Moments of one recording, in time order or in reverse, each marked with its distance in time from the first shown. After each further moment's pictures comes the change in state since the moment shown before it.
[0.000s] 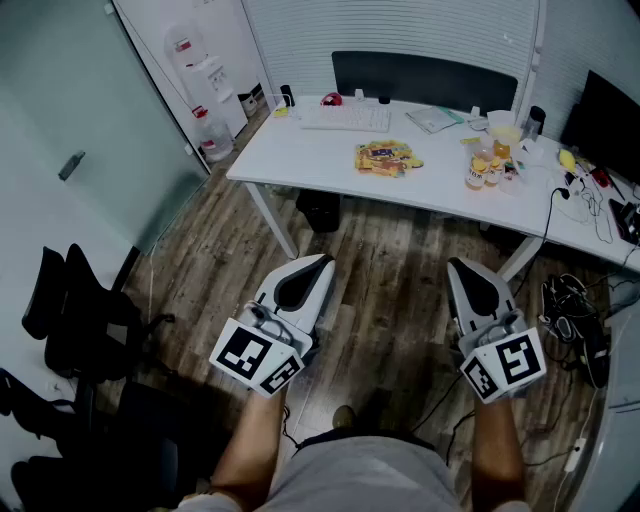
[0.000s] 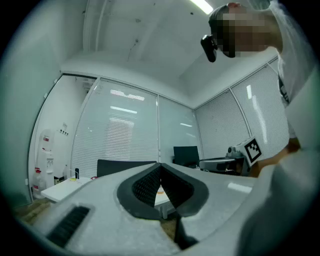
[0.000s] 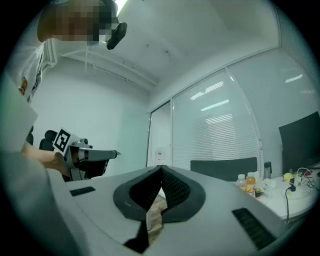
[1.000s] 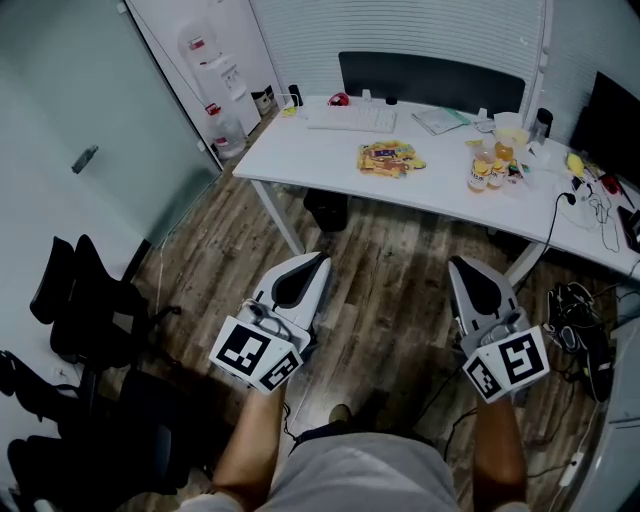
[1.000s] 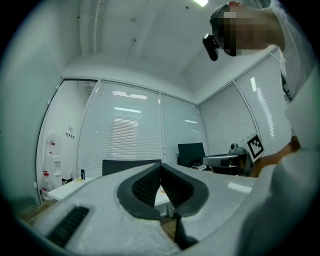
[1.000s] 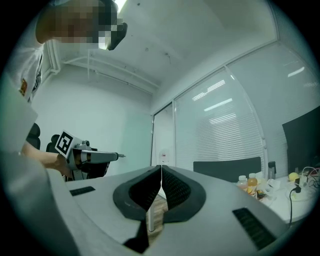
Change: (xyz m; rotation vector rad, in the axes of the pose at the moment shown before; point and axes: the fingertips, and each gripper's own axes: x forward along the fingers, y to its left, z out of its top) left arm 0.019 -0.019 -0.003 0.032 0.022 0.075; right arm -0.014 -0.031 0.003 0.014 -0.023 0.066
